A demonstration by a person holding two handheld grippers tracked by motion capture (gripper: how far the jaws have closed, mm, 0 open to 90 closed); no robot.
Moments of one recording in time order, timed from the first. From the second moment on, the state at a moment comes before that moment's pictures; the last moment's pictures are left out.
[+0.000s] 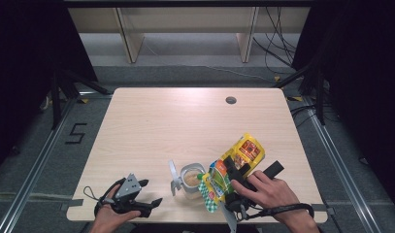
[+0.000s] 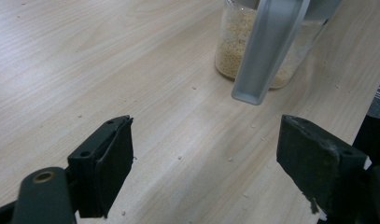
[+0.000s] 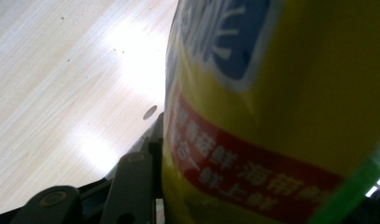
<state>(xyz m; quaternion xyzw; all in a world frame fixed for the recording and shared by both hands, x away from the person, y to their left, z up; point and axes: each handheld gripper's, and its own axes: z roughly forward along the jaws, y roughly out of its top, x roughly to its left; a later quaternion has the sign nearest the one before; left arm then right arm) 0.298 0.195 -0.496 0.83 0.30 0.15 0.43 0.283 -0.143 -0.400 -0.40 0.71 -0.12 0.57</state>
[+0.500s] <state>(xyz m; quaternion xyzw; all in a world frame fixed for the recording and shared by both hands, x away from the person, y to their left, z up) 0.297 0.194 -0.496 0.83 0.32 0.14 0.43 0.283 -0.142 -0.400 -0.41 0.71 -0.12 0.57</state>
